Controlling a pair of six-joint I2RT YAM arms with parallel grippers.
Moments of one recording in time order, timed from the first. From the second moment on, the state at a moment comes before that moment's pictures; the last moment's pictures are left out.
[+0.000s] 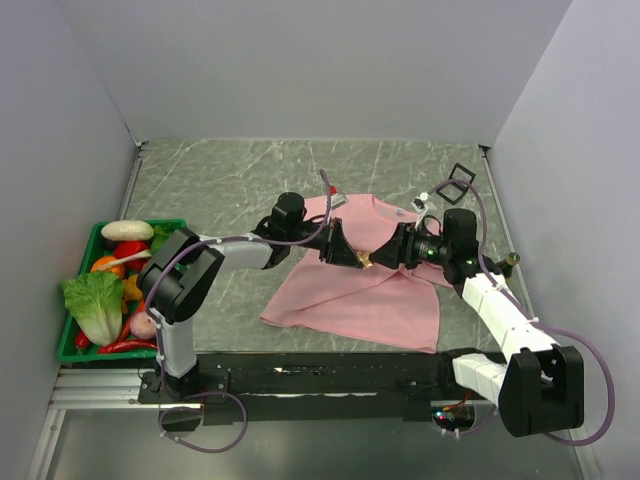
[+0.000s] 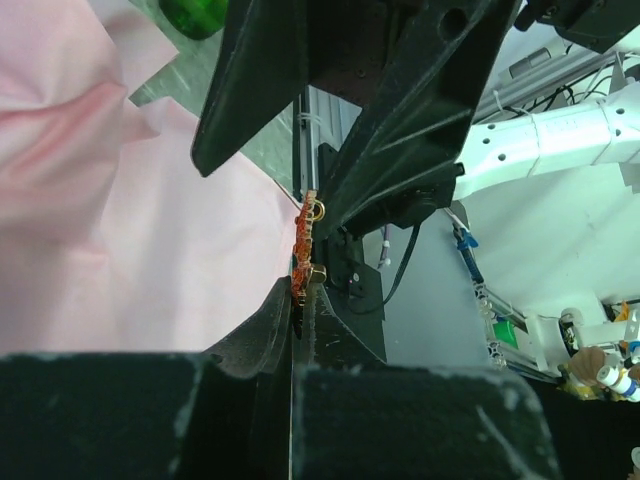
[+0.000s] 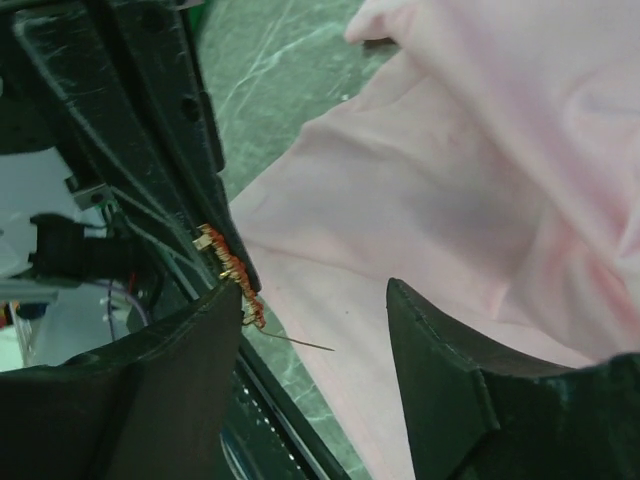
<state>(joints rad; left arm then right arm) -0.67 1.88 1.06 0.66 1.08 -0.68 0.10 1.08 0.64 -0.15 -0.78 0.33</state>
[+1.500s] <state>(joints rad) -0.66 1.85 0.98 0.79 1.02 -0.81 0.13 1.06 0.65 -0.12 -0.95 0.33</state>
